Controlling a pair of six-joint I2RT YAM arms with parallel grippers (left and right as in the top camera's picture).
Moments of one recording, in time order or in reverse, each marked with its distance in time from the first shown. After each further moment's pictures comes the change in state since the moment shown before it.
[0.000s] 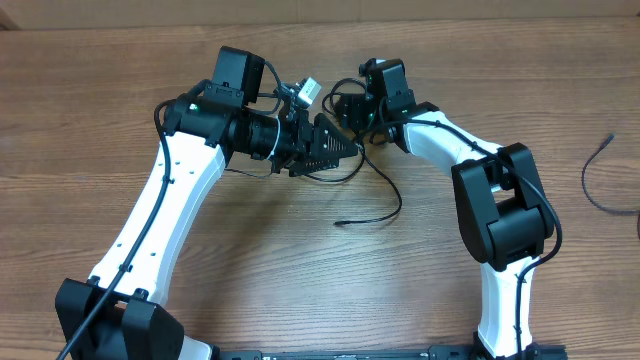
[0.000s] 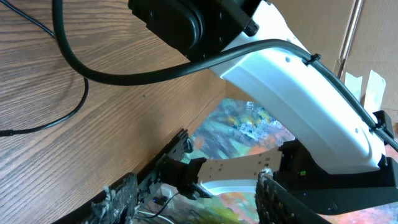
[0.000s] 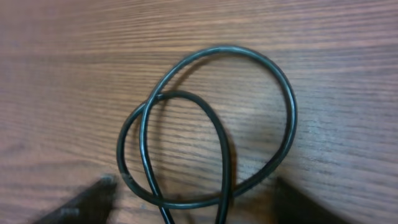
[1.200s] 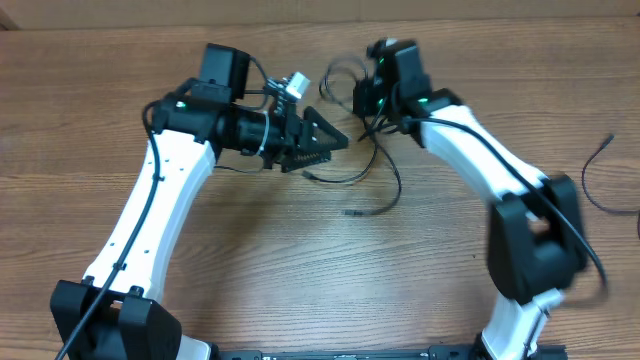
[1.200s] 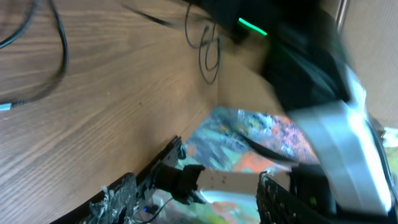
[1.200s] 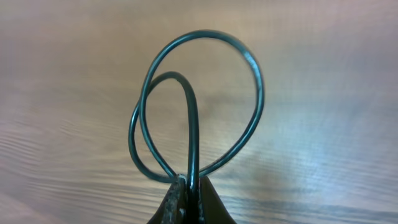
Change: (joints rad) left arm 0.070 0.000 0.000 0.004 0.042 0.000; right arm 0.000 -0.268 0.015 -0.169 -0.010 0.005
